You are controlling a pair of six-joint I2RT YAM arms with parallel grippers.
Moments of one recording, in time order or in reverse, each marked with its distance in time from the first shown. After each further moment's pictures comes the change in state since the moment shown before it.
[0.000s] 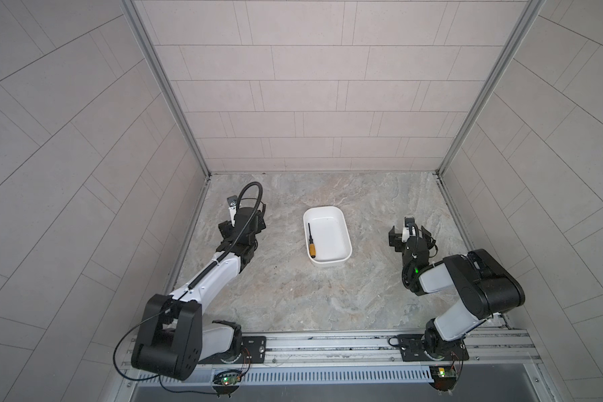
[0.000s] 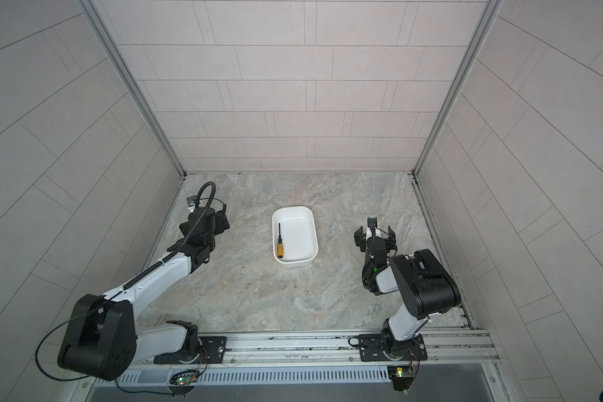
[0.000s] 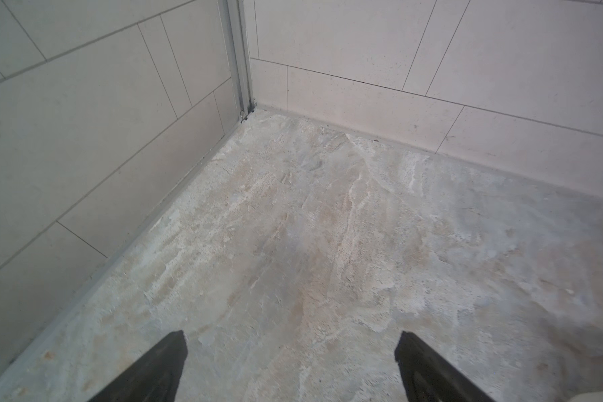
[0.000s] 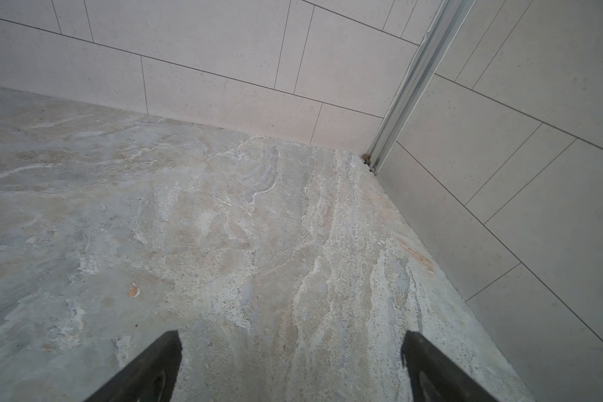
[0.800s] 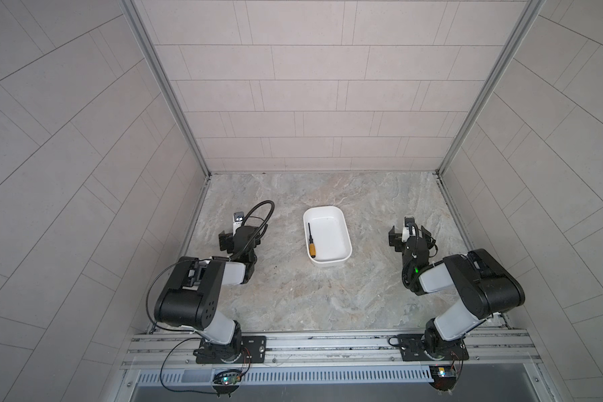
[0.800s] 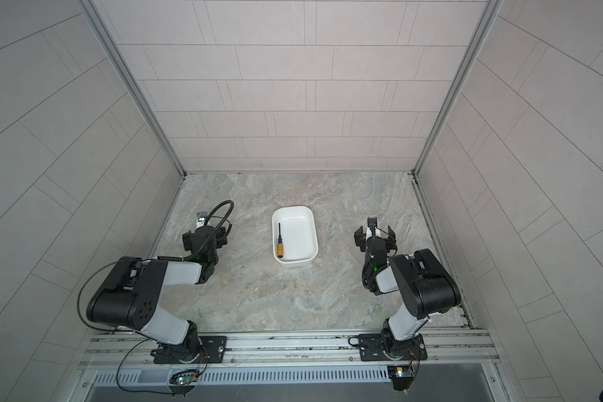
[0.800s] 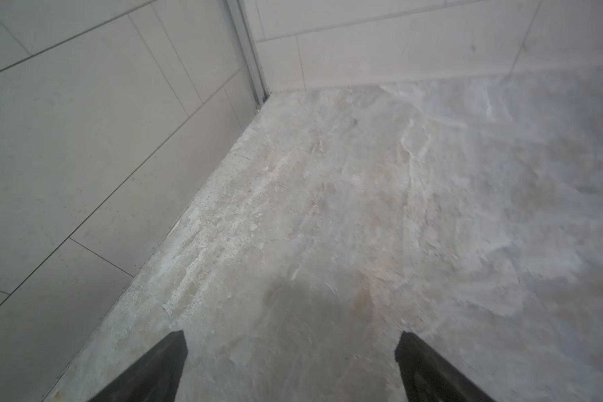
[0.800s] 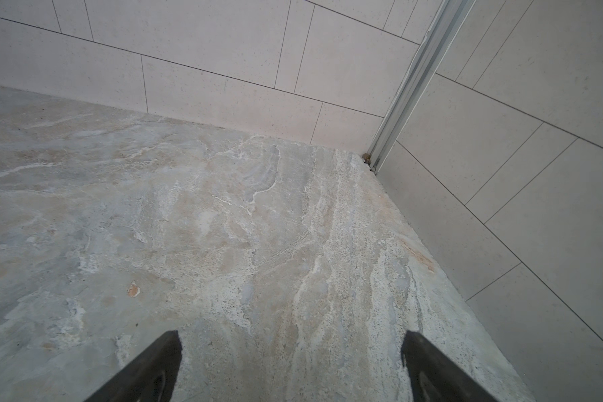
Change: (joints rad) left arm 0.114 0.282 -0.322 0.724 0.022 0.262; right arm 0.000 0.000 0.000 0.000 0.000 0.000
